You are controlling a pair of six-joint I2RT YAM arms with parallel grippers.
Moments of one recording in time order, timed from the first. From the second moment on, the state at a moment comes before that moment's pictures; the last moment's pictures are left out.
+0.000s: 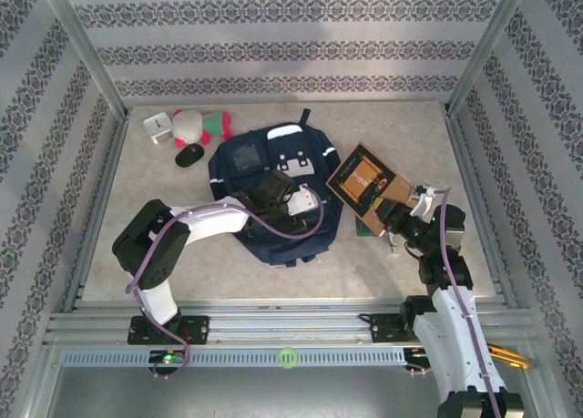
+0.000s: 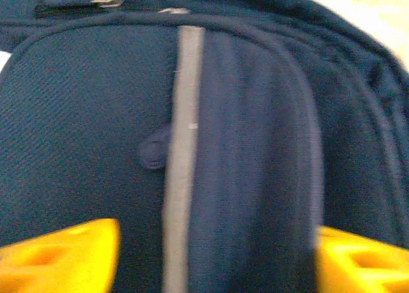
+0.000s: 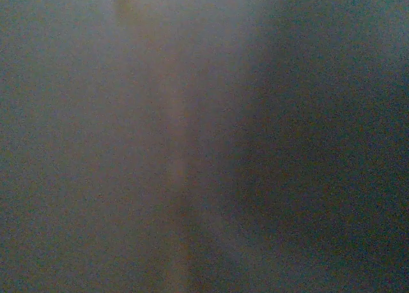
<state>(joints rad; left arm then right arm) -0.71 1.77 1.04 -0.12 0.11 0.49 -0.06 0.56 0.37 -0.13 -0.61 0.67</state>
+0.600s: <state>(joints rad) -0.70 1.53 1.22 -0.25 -0.05 0.18 -0.05 0.48 0.56 -0.54 -0.45 0.92</state>
